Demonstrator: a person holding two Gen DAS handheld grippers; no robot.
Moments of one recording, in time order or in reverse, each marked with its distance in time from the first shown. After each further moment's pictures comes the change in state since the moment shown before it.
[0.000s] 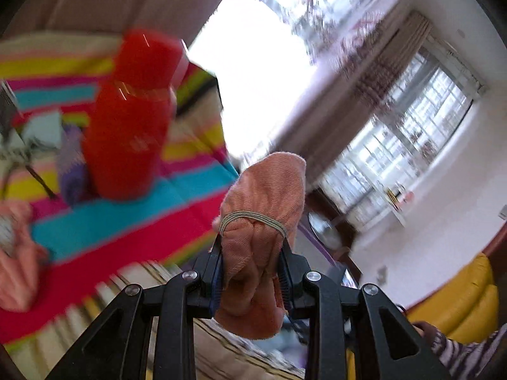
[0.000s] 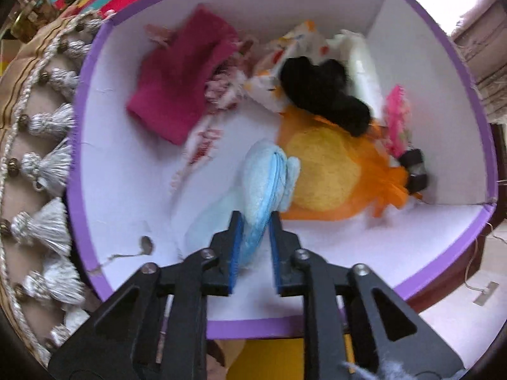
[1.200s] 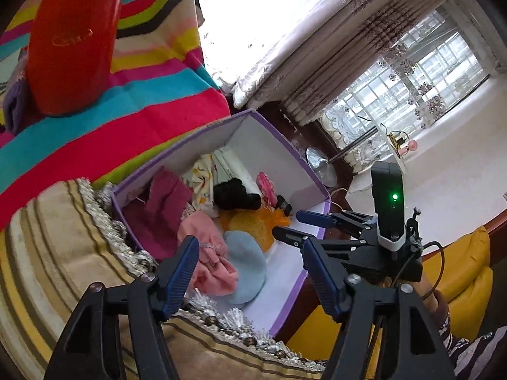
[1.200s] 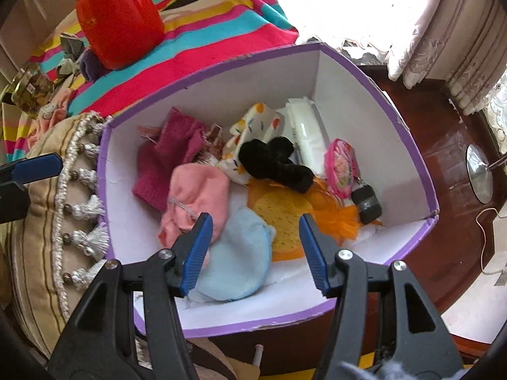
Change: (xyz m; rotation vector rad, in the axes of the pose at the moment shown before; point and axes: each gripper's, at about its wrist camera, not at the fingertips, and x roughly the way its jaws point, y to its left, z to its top) left arm 0.061 -0.039 -0.036 -0.013 0.289 0.023; right arm -0.066 -0.026 0.016 0.157 -0.246 0.007
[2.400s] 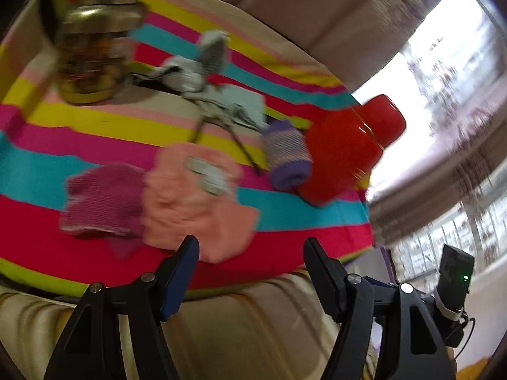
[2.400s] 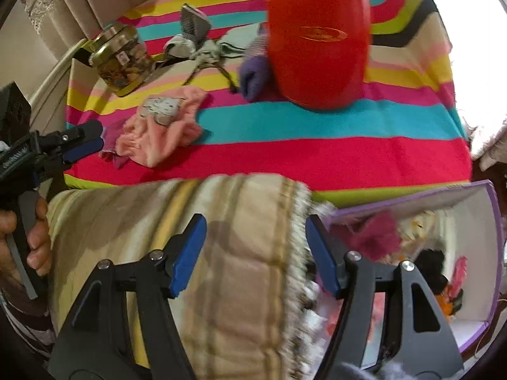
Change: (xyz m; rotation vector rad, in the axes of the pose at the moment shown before) left arm -0.190 0.207 -0.061 -0.495 -0.434 0.333; right arm 0.005 0.224 0.076 -0.298 -0.049 0.239
